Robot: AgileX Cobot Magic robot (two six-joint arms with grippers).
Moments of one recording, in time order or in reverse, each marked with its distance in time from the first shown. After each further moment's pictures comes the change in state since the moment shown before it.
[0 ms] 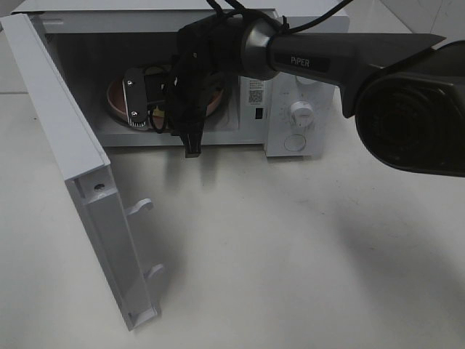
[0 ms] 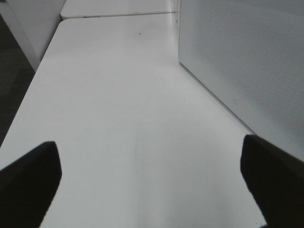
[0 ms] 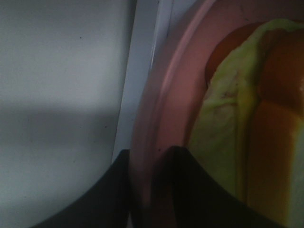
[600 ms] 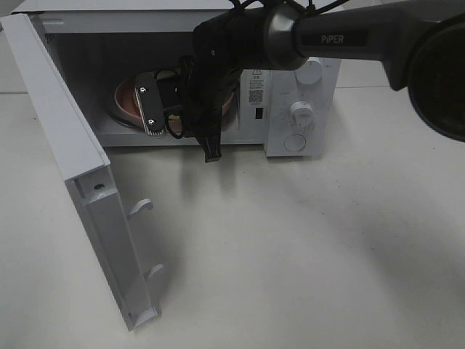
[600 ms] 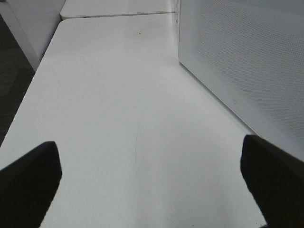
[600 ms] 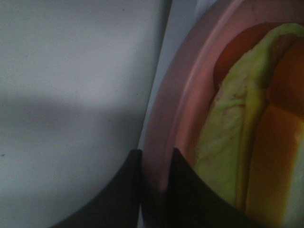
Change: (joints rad) left arm 0.000 0.000 0.000 0.000 0.000 0.000; right arm -0.001 -0.158 0.260 -0.020 -0.080 -0.075
